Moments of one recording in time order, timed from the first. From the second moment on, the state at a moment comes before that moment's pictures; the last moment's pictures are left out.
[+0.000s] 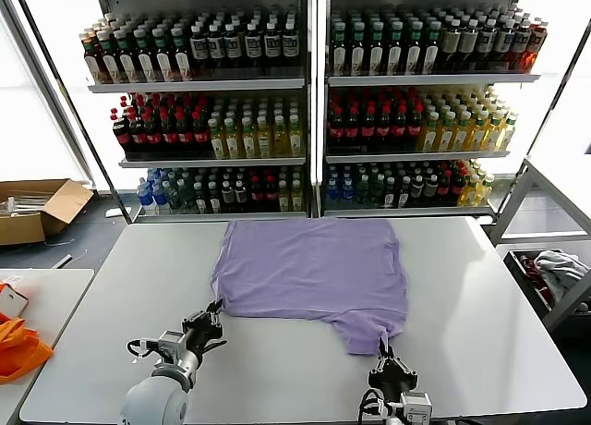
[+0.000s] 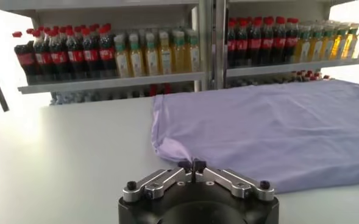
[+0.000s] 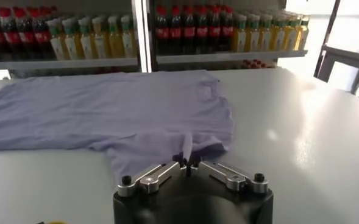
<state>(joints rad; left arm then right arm) 1.29 -1.32 -0.46 -1.84 -0.20 0.38 0.03 -1.56 1.38 0.29 2.15 0.18 -0.35 0.38</state>
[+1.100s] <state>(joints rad) 0.98 -1.34 -0.39 -1.56 -0.26 0.27 -0.01 -1.07 1.35 0.31 1.79 0.23 -0.34 0.27</state>
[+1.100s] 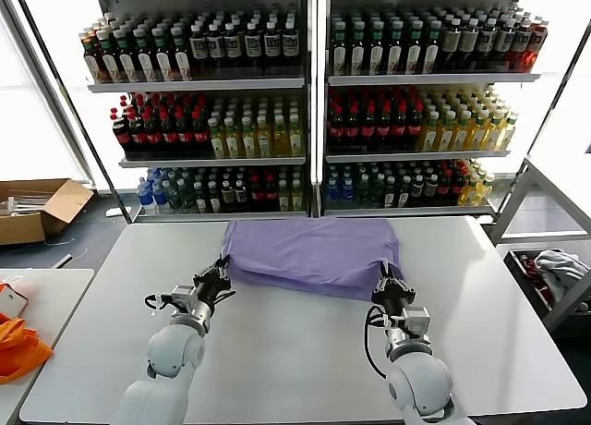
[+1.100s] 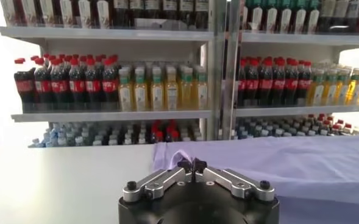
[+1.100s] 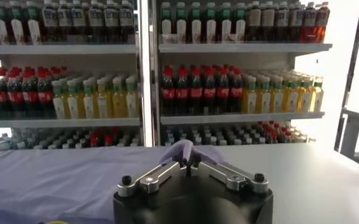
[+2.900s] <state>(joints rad) 0.95 -1.29 -0.37 -1.54 -0.25 0.41 -0.06 -1.08 1.32 0.36 1.75 0.34 -0.53 0.39</state>
